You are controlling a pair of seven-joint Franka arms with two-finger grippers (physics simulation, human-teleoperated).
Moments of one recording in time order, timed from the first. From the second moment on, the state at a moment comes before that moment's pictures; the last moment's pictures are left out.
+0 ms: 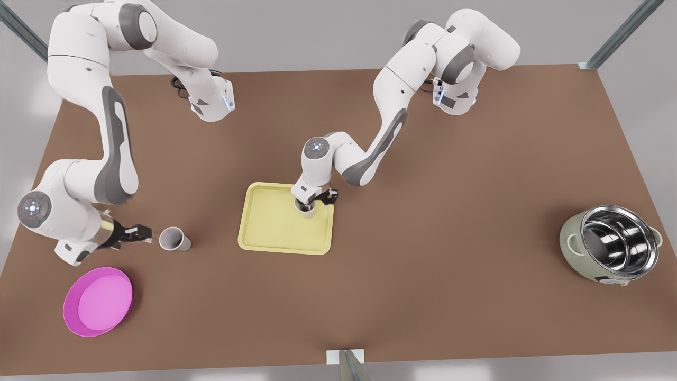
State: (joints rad) left arm -0.89 0.87 0.00 -1.30 0.11 2.31 -1.01; right arm -0.23 0.36 0.18 -1.54 -0.05 1.86 -0.25
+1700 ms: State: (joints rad) left arm -0.37 0.38 0.05 -1.40 0.09 2.17 -0.54; right arm 0.04 0.17 -0.09 -1.44 -0.02 1.44 -0.06
